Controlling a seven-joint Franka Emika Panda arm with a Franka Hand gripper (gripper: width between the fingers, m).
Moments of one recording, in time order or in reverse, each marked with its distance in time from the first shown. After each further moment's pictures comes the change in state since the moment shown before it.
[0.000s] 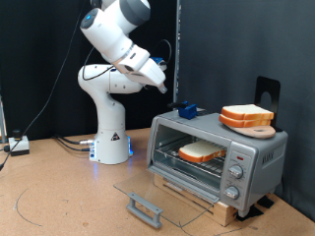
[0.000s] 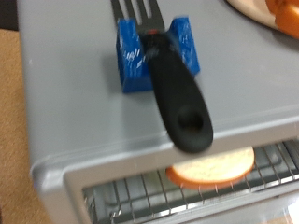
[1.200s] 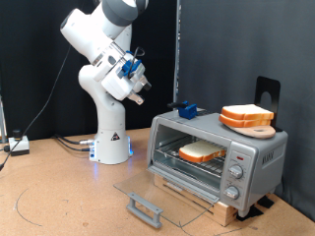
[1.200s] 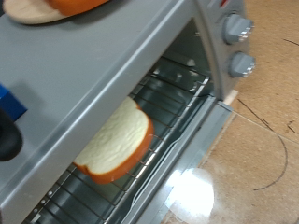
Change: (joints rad) arm -0.087 0.090 0.036 0.031 0.158 0.220 0.553
